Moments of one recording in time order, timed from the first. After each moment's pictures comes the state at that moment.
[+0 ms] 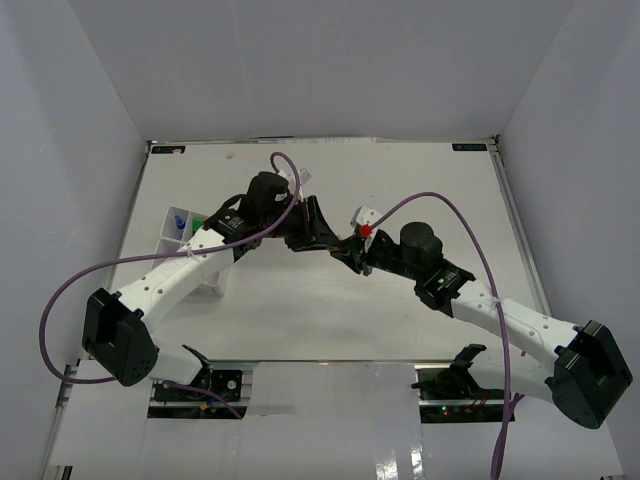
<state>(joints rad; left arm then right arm) -0.65 1.39 1.19 -0.44 0.43 -0.79 0.77 1.09 0.65 0.27 -0.37 -0.16</state>
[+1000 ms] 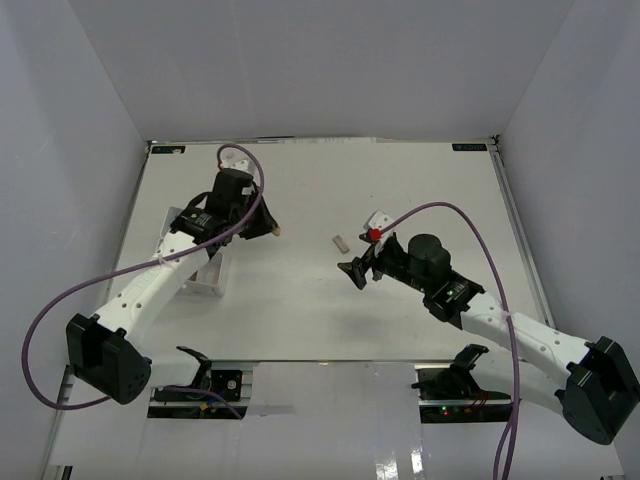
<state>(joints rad) -0.52 1.29 1.19 -0.61 0.00 -0.64 0.78 0.99 0.57 0.25 -0.20 -0.13</state>
